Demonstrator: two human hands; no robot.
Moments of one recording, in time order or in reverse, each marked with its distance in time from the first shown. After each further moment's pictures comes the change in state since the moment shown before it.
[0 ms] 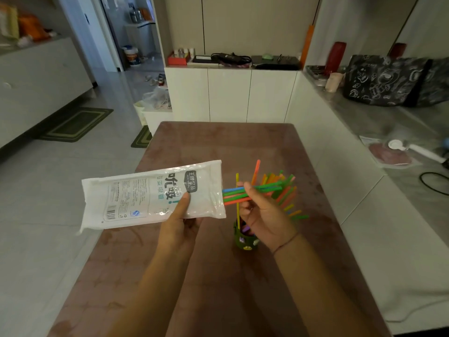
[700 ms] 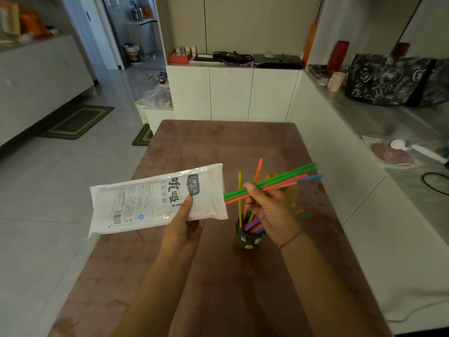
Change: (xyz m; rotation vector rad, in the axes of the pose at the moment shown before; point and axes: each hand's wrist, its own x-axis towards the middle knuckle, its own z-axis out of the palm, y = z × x) left_hand 0.006 -0.008 -0.012 -0.047 0.015 -0.021; right_hand 0.004 -0.003 -0.009 -0.274 0.118 -0.165
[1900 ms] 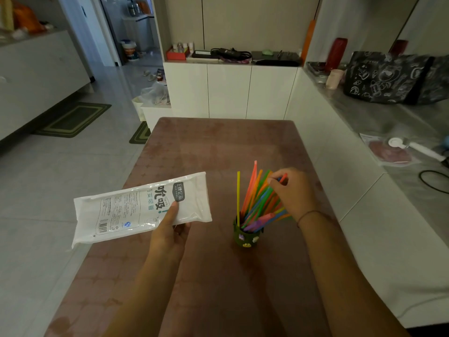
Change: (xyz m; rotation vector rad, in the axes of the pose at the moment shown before) left_hand 0.018 0.004 -0.026 0.036 0.095 0.030; right_hand 0.038 -0.030 -0.047 -1.139 0.209 -0.428
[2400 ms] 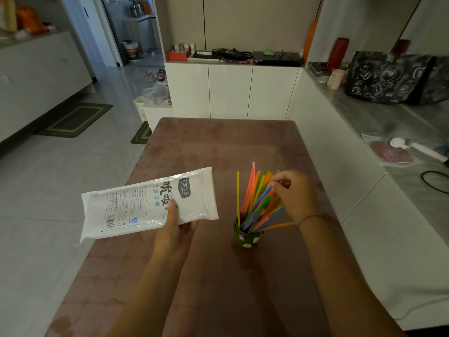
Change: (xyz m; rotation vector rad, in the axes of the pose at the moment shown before) left_hand -0.006 -0.006 0.006 -0.037 -0.108 0.000; right_hand -0.004 0.008 0.002 0.044 0.022 -0.003
